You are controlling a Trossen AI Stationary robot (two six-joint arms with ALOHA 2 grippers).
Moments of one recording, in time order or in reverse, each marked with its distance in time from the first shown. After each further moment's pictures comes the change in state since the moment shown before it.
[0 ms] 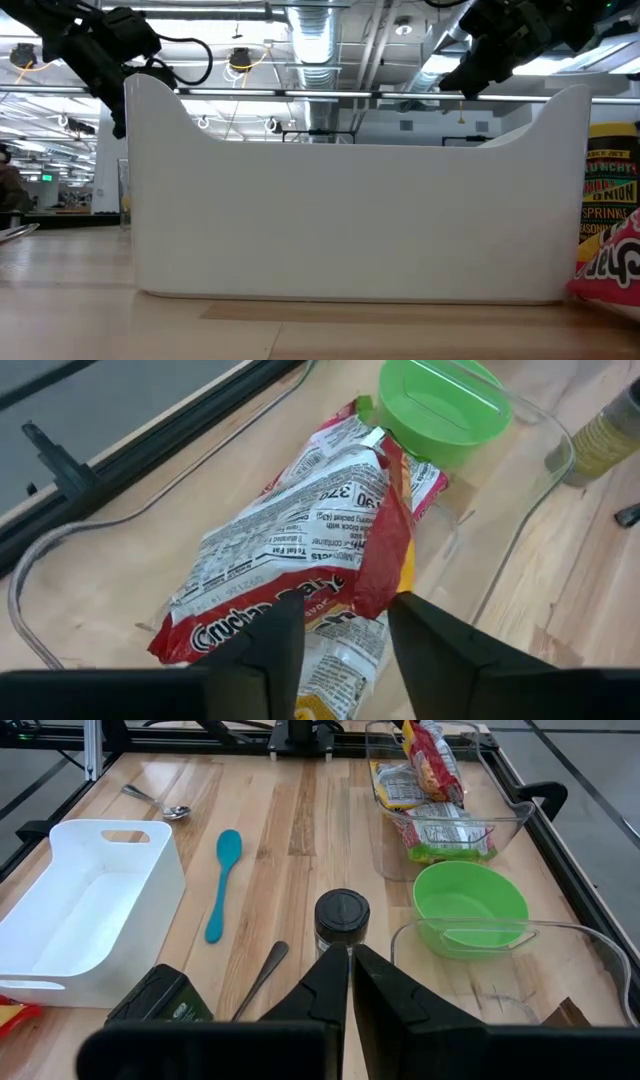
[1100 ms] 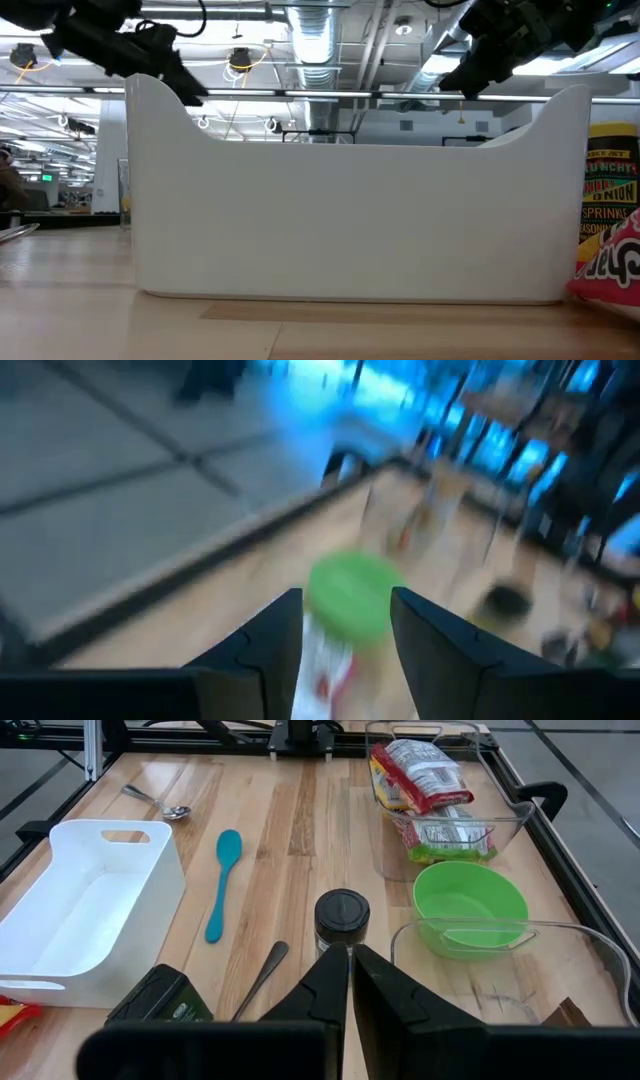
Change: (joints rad) left arm -0.006 -0.104 -0.029 0.397 0.104 -0.210; right arm 0.000 0.000 0.000 0.000 0.000 0.000
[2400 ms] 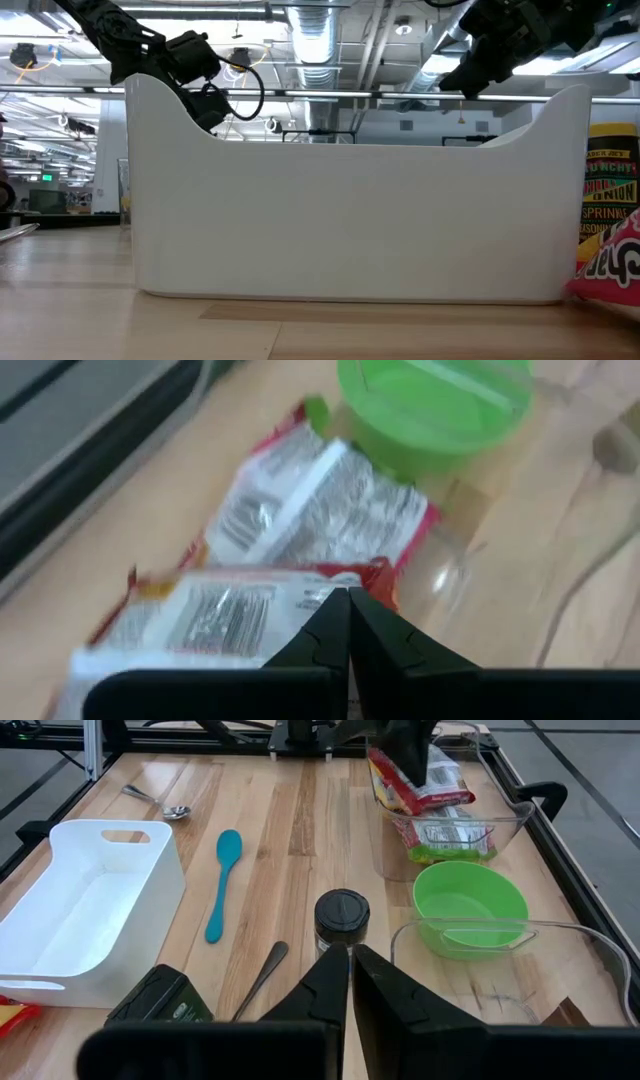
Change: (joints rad) left arm -0.269 0.564 0.127 -0.125 -0.332 0.141; right arm 0.000 0.000 0.000 0.000 0.000 0.000
